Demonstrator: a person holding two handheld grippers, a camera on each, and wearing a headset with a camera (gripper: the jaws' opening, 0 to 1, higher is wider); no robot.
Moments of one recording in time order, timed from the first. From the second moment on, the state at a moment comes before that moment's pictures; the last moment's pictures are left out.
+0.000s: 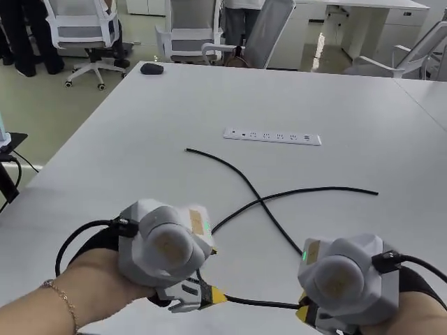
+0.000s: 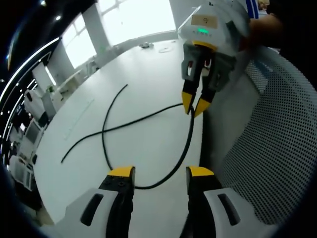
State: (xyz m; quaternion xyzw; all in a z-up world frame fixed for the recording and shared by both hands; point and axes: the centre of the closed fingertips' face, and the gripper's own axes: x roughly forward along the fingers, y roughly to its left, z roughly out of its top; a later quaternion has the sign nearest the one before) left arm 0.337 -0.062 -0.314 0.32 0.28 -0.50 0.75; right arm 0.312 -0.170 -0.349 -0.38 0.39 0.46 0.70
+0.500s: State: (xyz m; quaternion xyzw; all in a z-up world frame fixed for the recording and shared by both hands) left arm 0.372 -0.023 -0.381 0.41 0.33 -0.52 0.67; right arm 0.308 -0.171 -0.354 -0.39 0.40 0.47 0.68
